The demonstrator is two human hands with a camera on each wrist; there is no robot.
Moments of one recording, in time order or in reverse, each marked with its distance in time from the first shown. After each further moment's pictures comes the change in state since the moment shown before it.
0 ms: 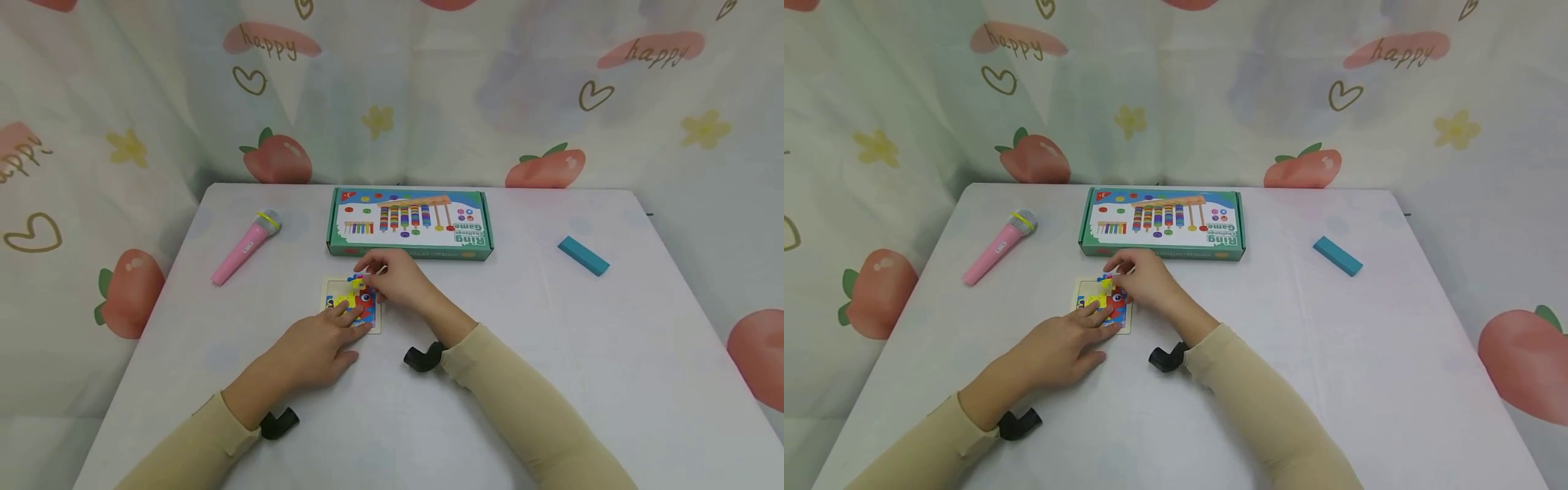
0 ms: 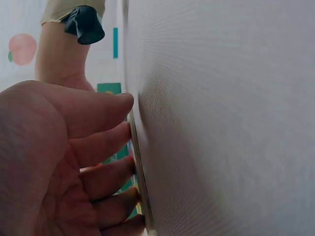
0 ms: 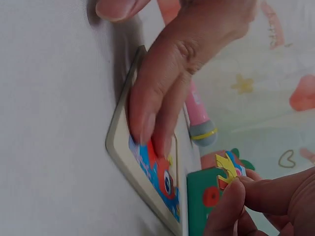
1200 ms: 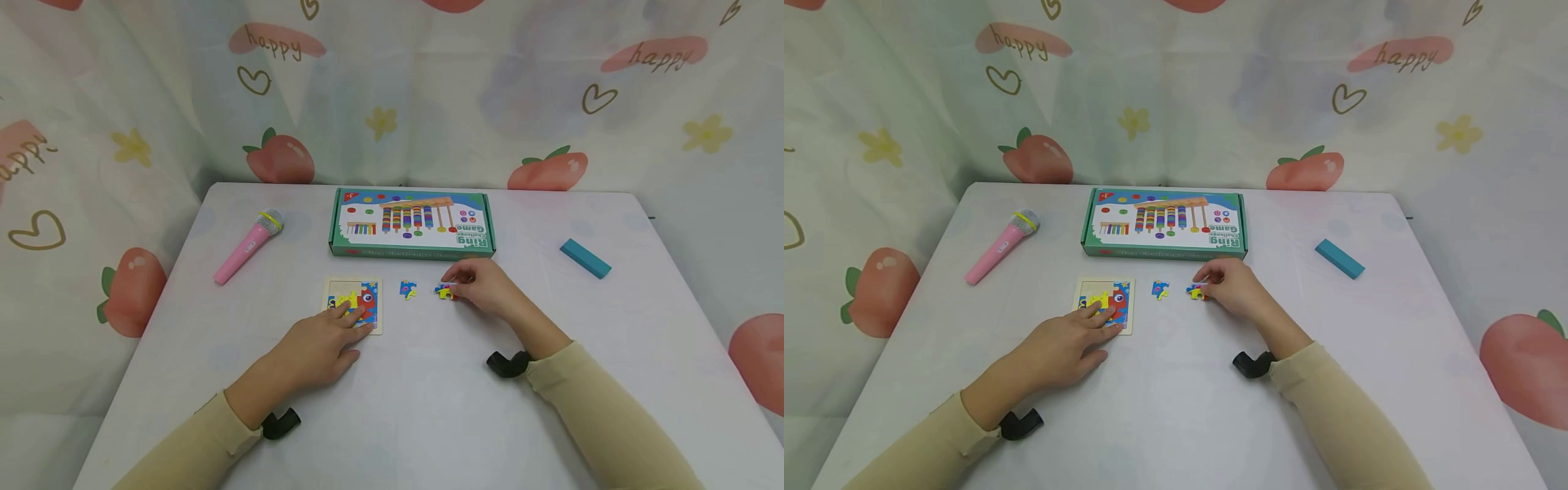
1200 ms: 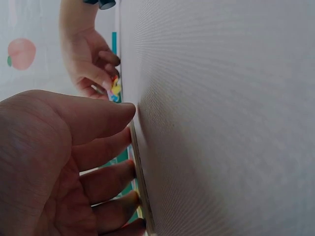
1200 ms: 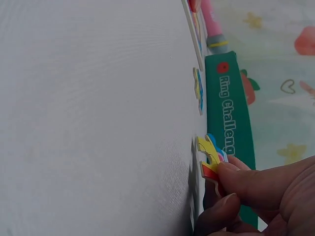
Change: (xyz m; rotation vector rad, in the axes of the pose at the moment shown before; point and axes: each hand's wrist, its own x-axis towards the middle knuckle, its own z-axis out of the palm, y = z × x) left_hand -0.006 0.003 0.000 0.018 0.055 -0.001; right_hand -0.056 0.069 -0.103 -0.276 0.077 0.151
